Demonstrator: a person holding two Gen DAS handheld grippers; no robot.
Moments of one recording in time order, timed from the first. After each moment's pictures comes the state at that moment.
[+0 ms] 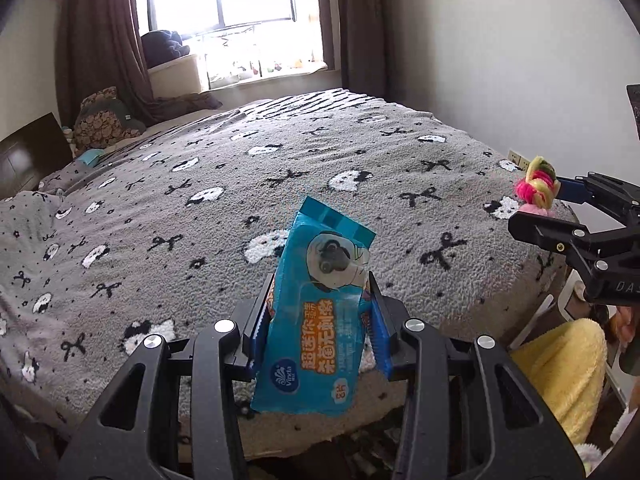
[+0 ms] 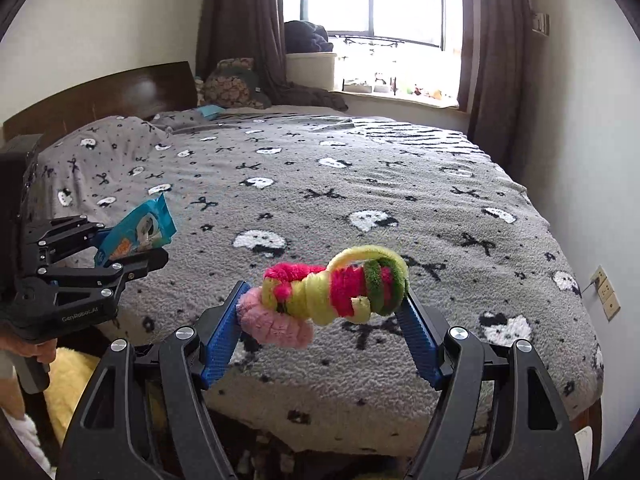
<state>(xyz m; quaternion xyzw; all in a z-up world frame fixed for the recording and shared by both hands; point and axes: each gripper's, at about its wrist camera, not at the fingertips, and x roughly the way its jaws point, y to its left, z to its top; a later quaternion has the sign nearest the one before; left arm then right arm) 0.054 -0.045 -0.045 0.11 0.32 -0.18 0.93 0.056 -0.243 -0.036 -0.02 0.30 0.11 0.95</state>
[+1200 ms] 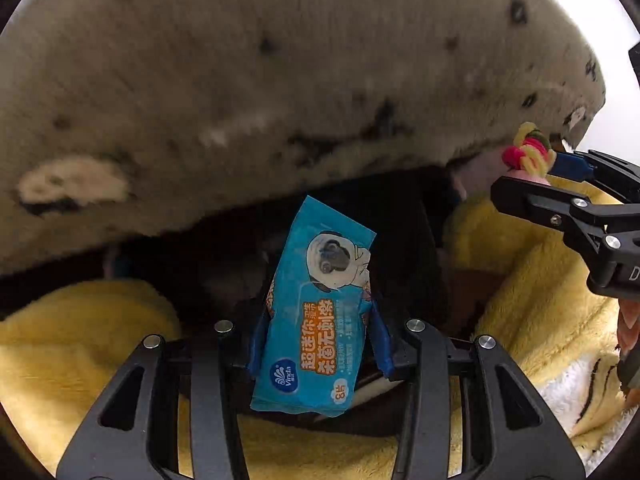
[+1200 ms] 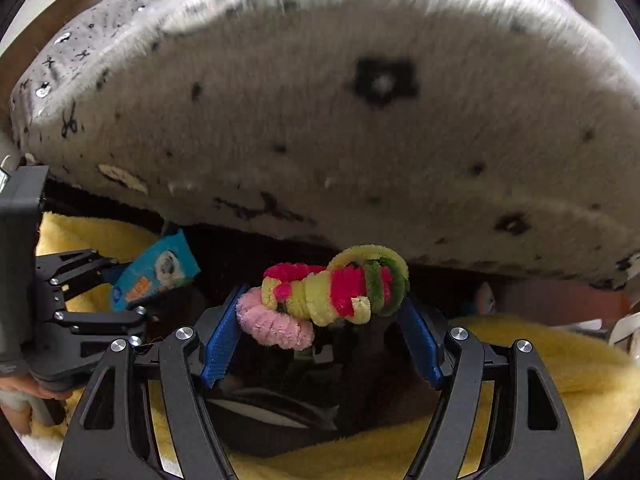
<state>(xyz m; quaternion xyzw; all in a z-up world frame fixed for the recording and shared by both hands) -0.008 -0.026 -0.327 0.05 0.62 -0.19 0.76 0.008 -0.200 -0.277 0.03 0.58 0.12 0.81</state>
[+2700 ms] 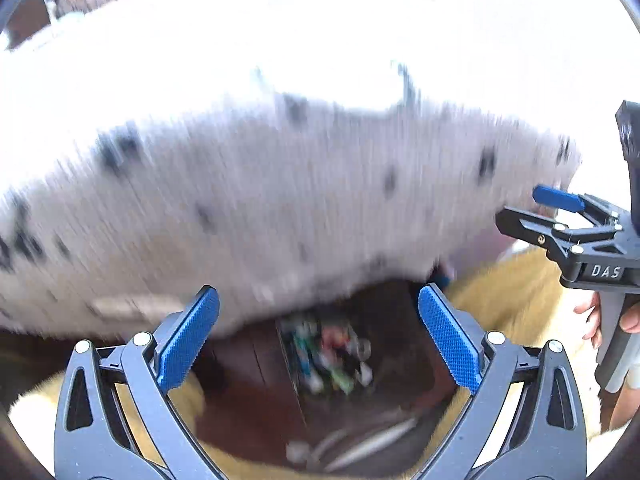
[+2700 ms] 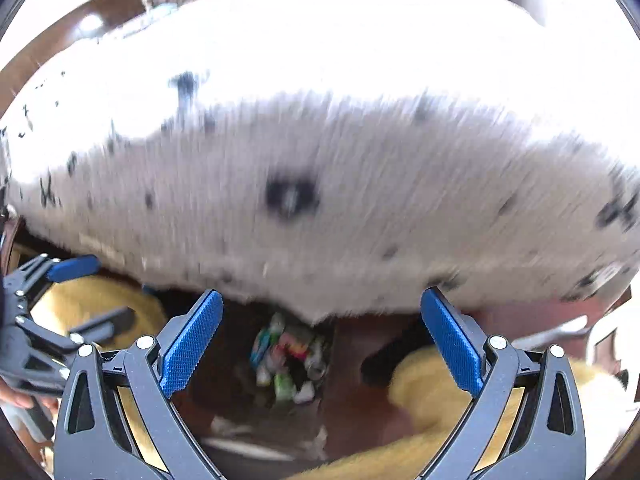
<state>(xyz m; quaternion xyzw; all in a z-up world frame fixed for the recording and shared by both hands) 0.029 -0.011 -0.223 0.03 0.47 -0.19 0.86 0.021 -0.227 -0.206 0.04 0.48 0.05 0.88</state>
